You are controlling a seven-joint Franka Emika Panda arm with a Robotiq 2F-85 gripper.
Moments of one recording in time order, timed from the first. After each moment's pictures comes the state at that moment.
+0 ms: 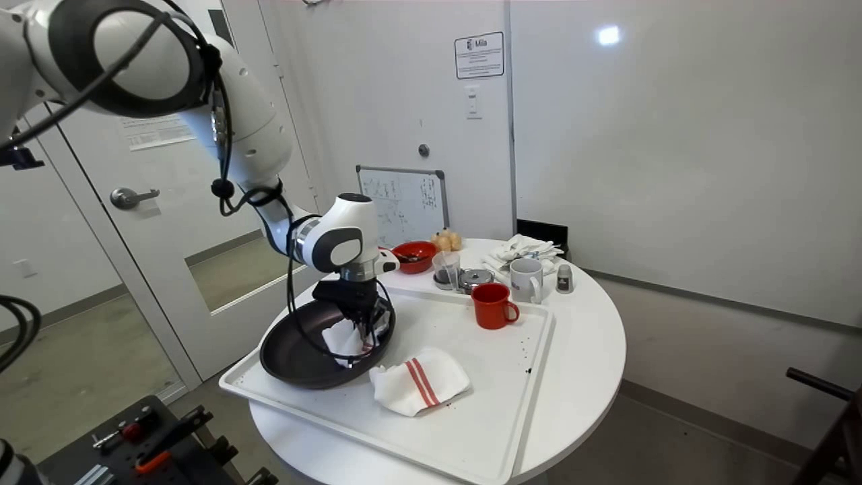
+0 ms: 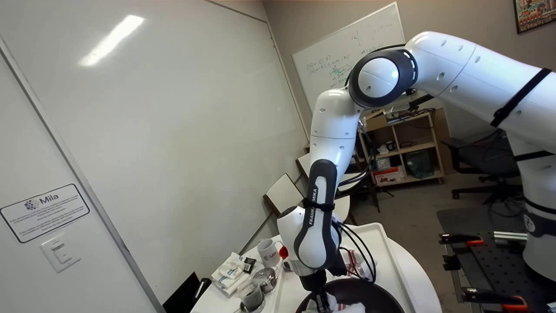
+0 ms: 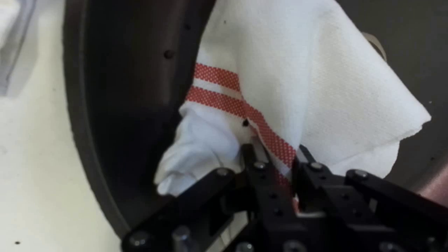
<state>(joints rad) -0.08 0.77 0.18 -1.99 0.06 2.69 -0.35</state>
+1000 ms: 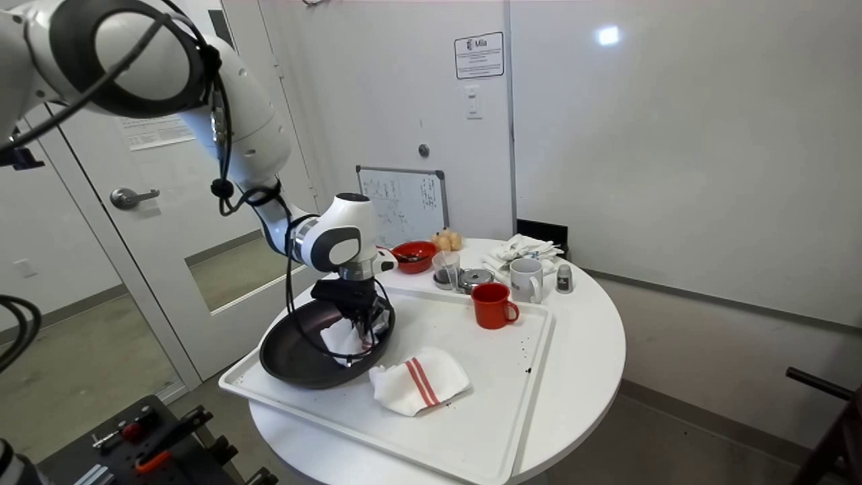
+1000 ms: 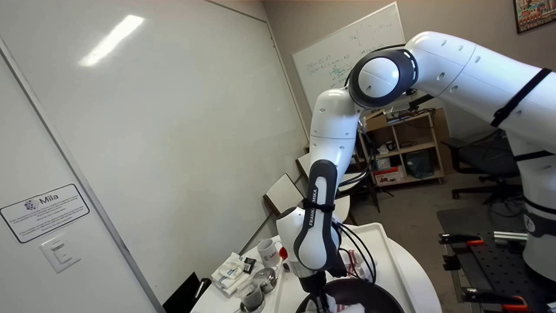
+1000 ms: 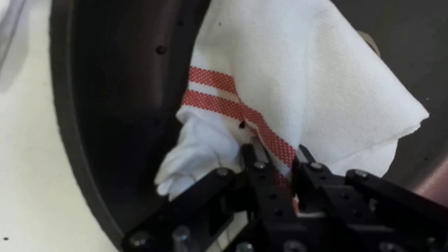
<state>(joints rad) -0.07 0.77 0.18 -1.99 0.05 2.69 -0.35</state>
